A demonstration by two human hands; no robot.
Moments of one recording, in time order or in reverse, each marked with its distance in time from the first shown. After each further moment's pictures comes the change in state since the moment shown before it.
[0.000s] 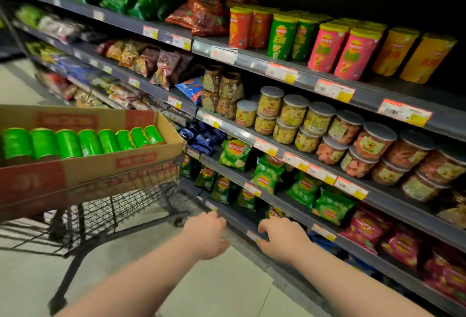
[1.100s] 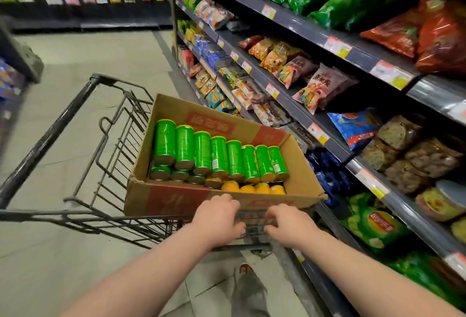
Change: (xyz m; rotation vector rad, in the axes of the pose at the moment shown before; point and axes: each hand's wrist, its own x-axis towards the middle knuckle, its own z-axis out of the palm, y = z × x) left_hand 0.004 -0.380 -0.012 -0.332 0.217 -0.432; right_hand 0.292 -0.329 -0.083 -0.136 -0.061 -0.376
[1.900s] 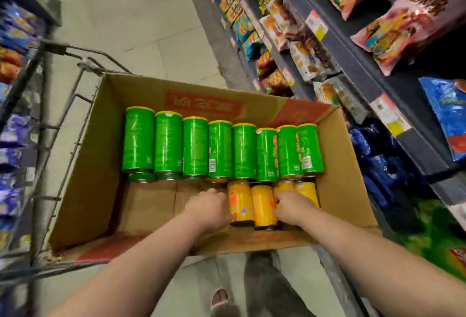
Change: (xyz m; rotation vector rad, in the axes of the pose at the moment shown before) left_hand 0.194 -0.052 0.034 -0.034 -0.511 -0.349; right_hand 0.256 0.090 0.046 0.109 -0.422 -0.026
